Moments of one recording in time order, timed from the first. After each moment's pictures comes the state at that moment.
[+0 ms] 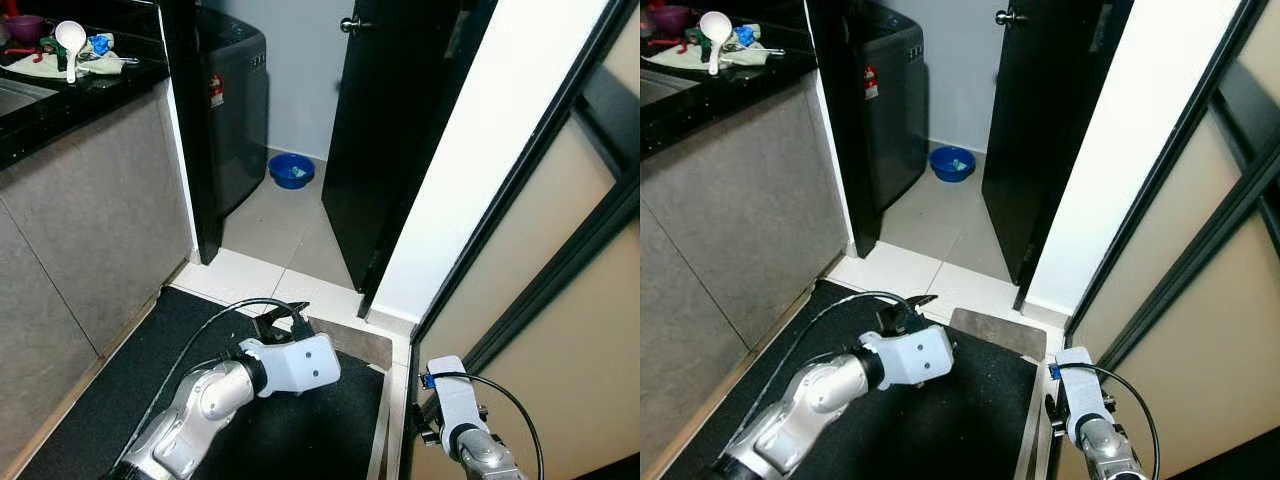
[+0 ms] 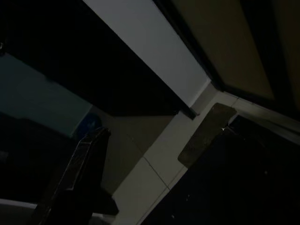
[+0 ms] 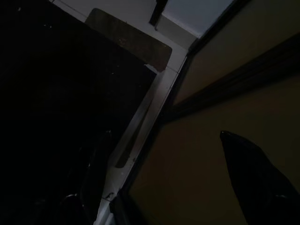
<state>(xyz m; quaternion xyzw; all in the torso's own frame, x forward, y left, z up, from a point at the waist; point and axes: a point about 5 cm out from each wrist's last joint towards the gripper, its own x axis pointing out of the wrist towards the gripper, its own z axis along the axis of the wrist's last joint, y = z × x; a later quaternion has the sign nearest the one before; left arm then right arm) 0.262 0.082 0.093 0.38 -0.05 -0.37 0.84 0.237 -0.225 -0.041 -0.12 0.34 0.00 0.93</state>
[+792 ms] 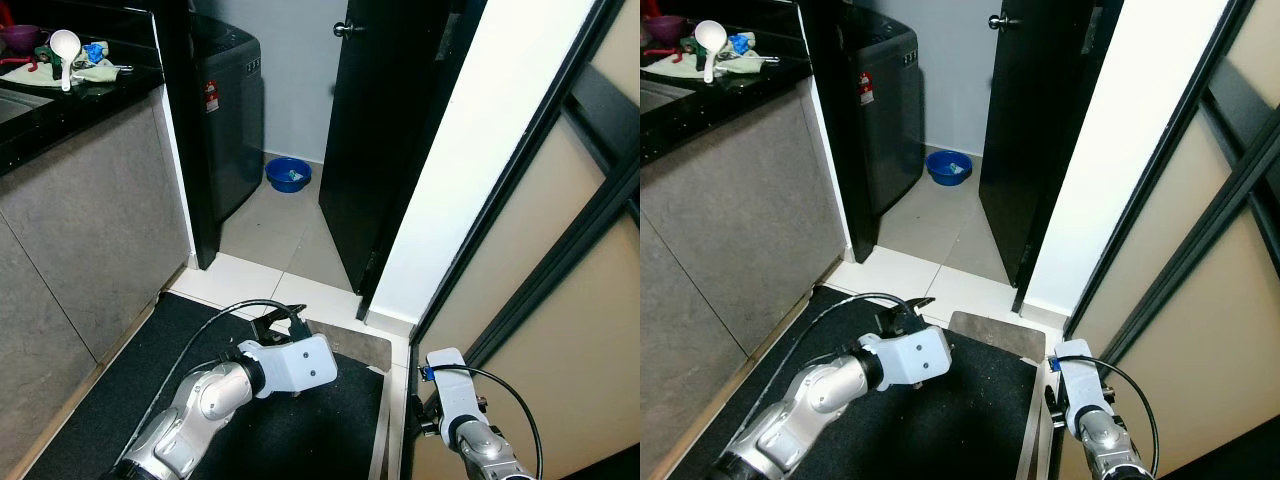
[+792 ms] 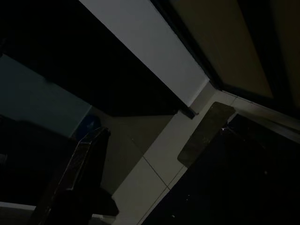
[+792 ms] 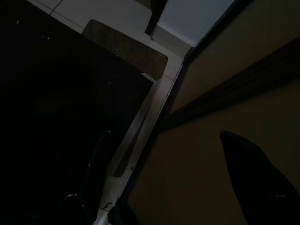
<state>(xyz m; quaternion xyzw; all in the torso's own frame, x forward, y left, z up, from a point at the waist) 0.264 0.083 0.090 0.38 -0.05 -0.37 0.84 0.246 -0.224 -0.035 -0.13 0.32 0.00 0.94</state>
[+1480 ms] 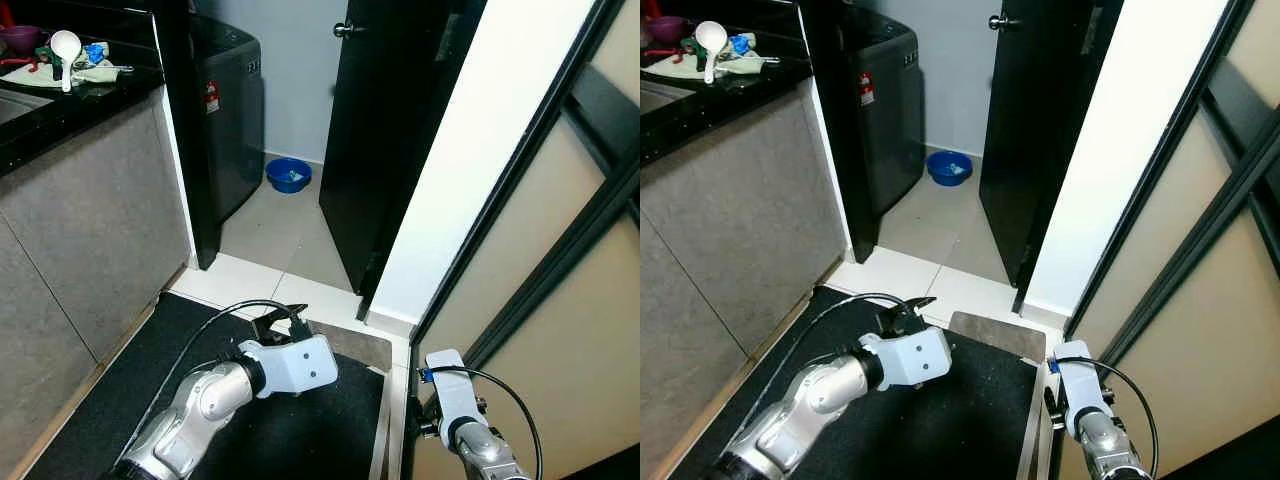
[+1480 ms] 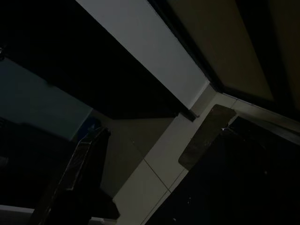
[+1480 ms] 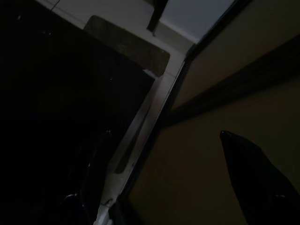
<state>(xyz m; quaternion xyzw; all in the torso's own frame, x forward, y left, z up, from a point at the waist) 0.263 0.083 0.090 0.38 -0.06 -0.37 0.84 0.240 -0.224 -0.039 -0.13 0.33 0.01 0.94</state>
